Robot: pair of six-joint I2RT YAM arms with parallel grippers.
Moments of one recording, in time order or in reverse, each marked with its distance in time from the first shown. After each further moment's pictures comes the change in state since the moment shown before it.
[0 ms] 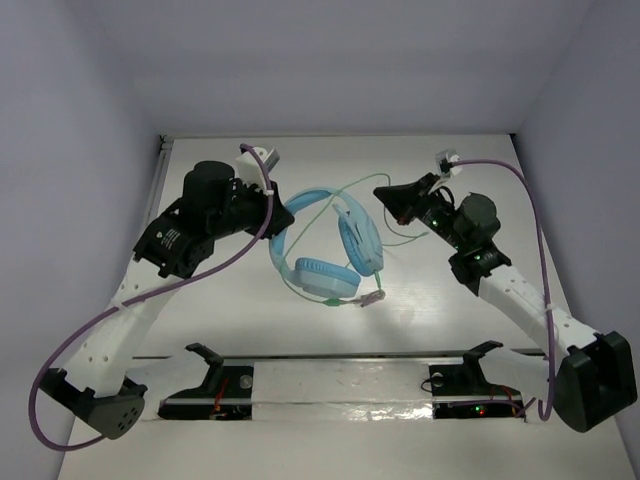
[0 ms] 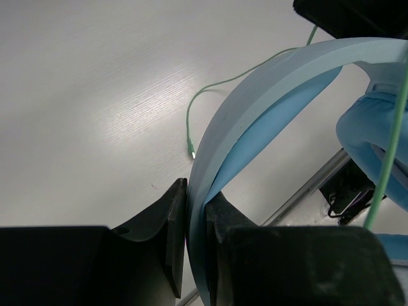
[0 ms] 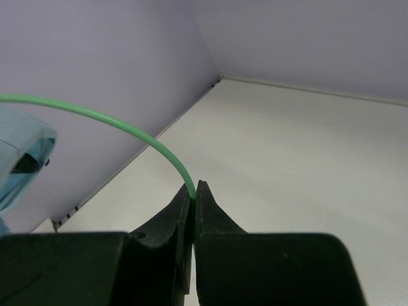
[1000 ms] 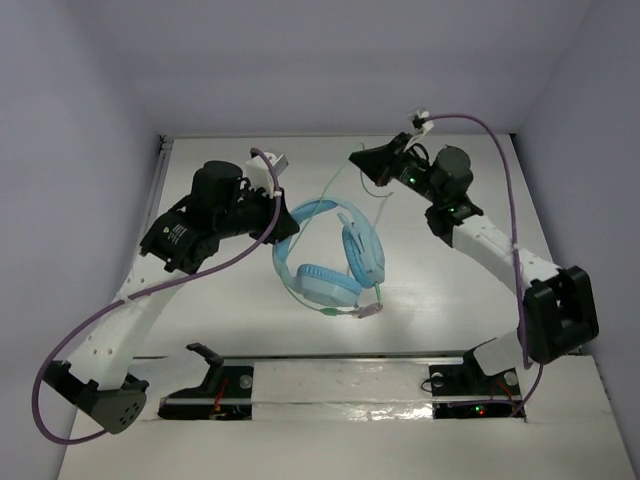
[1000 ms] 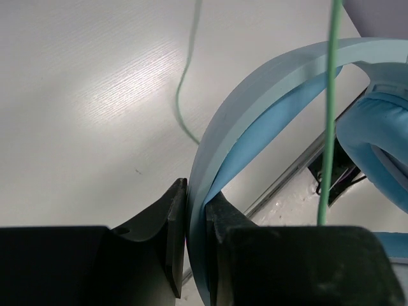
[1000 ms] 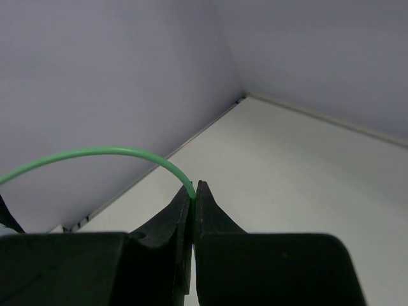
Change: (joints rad) left arm -0.013 0.035 0.007 -0.047 0.066 -0.001; right arm 0.006 0.384 0.342 0.082 -0.181 0.042
